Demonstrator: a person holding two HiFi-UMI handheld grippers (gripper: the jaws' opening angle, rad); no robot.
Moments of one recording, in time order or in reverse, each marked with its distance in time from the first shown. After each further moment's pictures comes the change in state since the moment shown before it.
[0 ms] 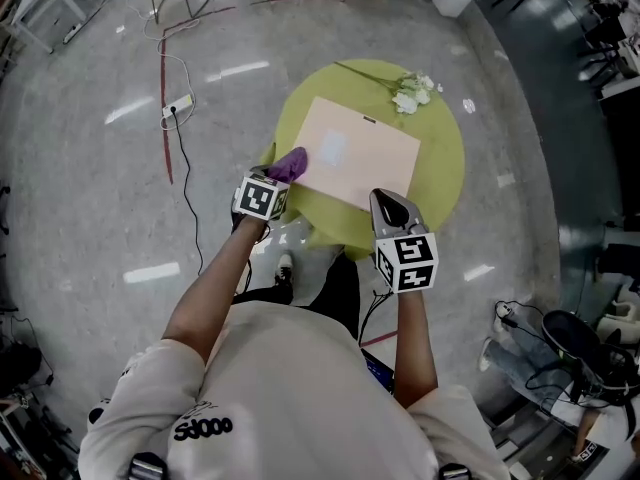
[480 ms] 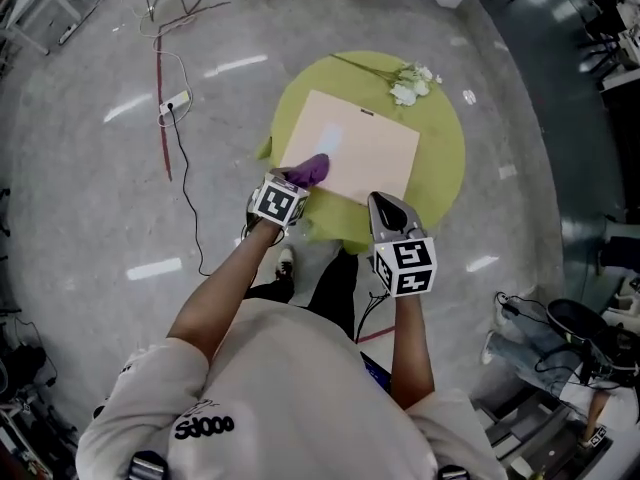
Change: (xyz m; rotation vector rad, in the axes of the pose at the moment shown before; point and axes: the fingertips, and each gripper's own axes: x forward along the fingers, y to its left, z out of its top) left arm 0.014 -0.061 -0.004 0.081 0.046 -0.097; right arm -0.010 0.004 -0.018 0.043 0.007 -0.006
